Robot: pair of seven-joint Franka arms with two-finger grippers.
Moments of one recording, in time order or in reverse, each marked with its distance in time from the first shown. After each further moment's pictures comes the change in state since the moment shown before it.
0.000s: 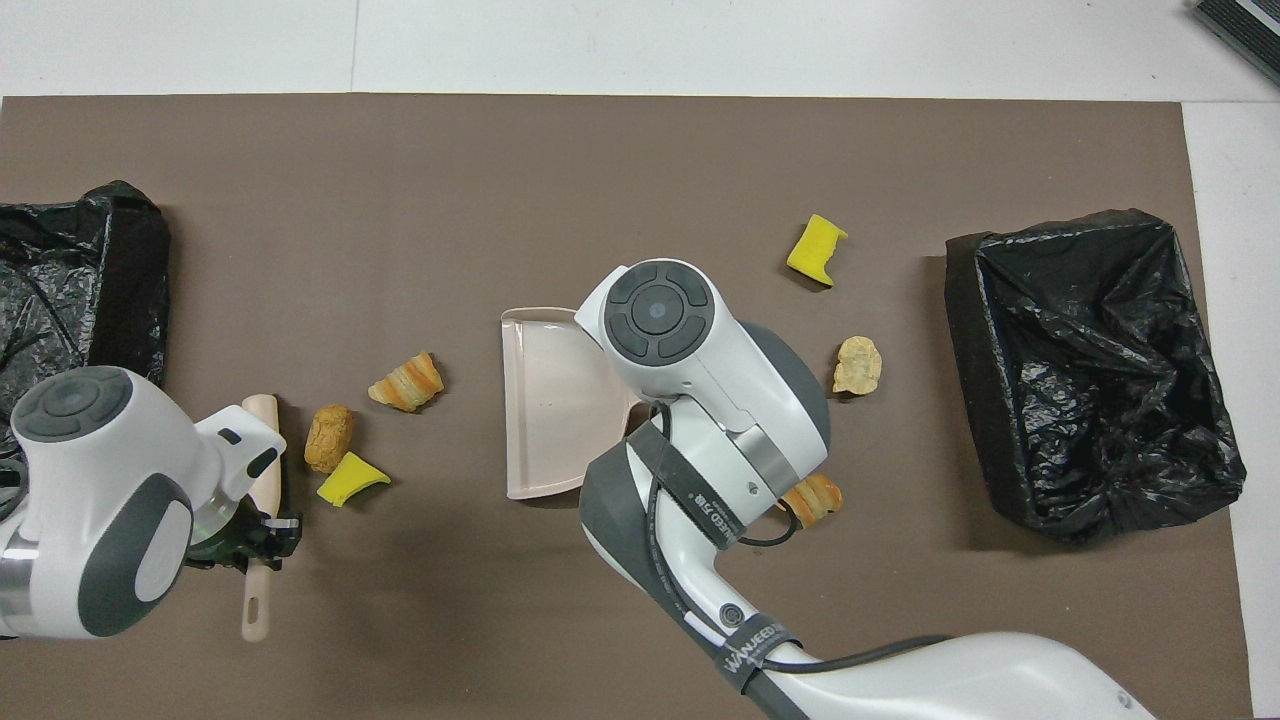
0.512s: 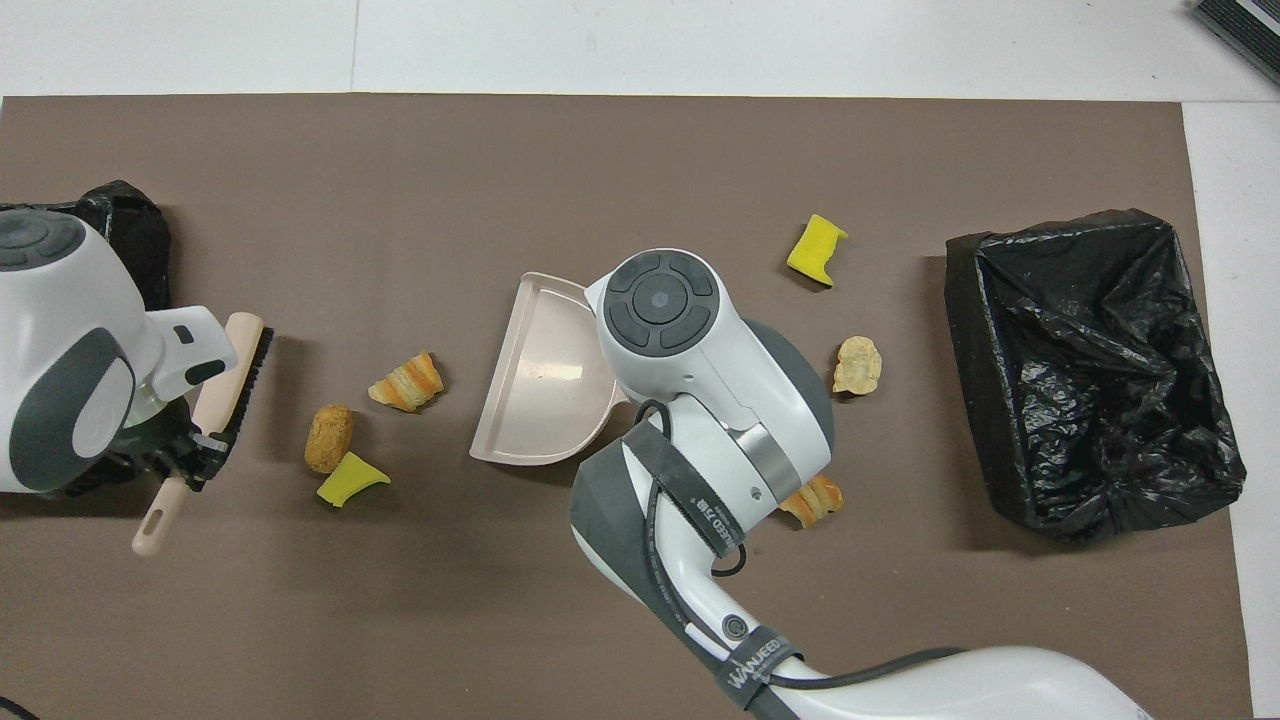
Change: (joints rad) left arm 0.057 0.211 0.003 0.356 0.170 -0.214 0.310; right arm 0.006 -0.013 0.003 0.025 0.069 -0.051 0.249
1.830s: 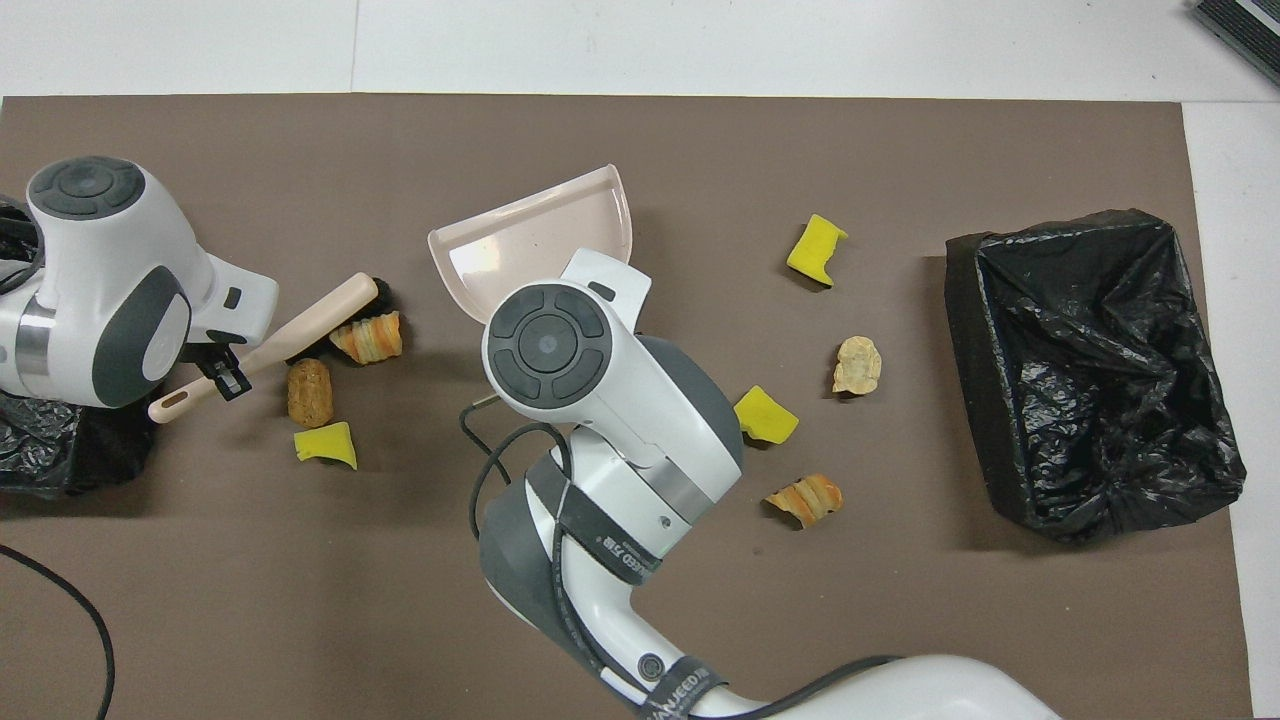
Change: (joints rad) left arm -0.018 0.256 -0.010 0.221 0.078 0.189 0.741; right arm 0.099 0.064 0.000 0.160 -0.032 0.055 1.036
